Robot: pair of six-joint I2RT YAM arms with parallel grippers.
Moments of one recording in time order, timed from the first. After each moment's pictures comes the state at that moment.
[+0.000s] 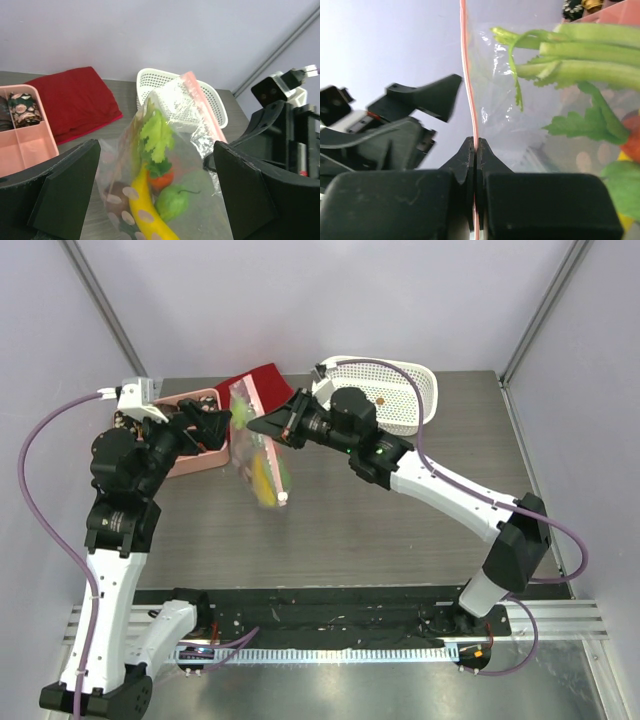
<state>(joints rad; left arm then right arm) -0.13 0.83 1.18 -0.33 0.20 -0.41 0.84 1.61 1.46 0.13 -0.26 1.15</state>
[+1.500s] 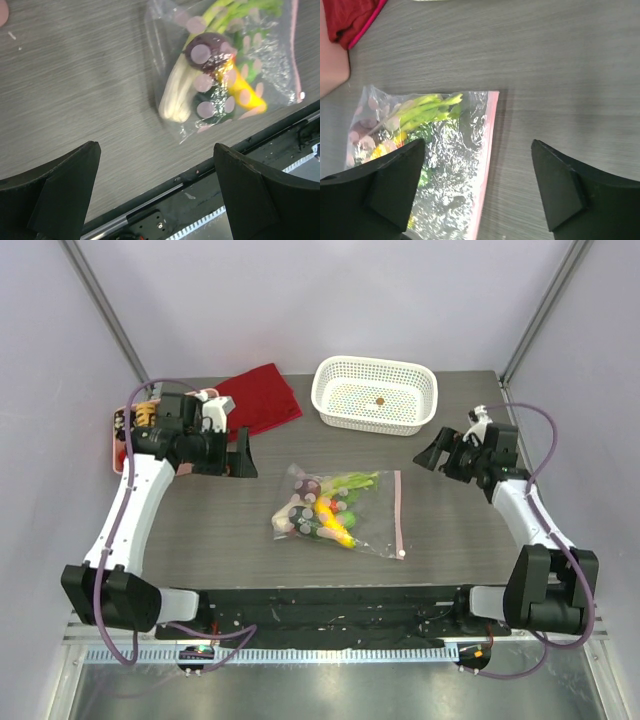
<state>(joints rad) -0.12 1.31 1.37 -1.01 0.42 -0.04 -0.11 1.28 0.79 -0.18 -0.51 0.37</state>
